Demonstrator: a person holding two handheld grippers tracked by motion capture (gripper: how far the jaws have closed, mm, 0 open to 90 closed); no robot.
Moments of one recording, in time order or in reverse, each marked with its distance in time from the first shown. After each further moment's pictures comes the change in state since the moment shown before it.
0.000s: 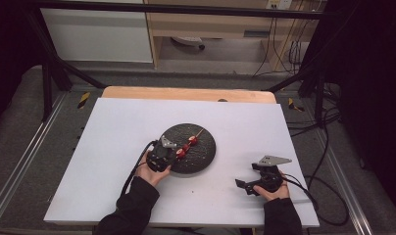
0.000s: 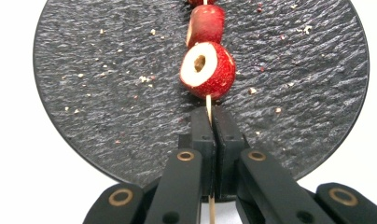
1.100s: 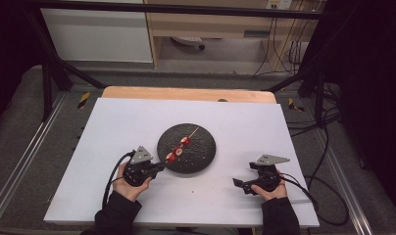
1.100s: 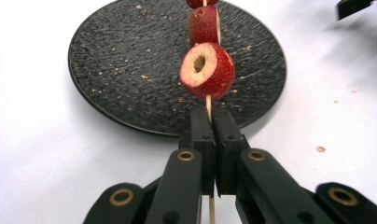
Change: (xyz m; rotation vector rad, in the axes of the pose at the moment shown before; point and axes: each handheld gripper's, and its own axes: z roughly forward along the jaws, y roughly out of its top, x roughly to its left) left arm 0.014 -0.050 -0.054 -0.249 -0.120 0.024; right arm 0.007 0.006 0.003 -0.014 0.012 0.003
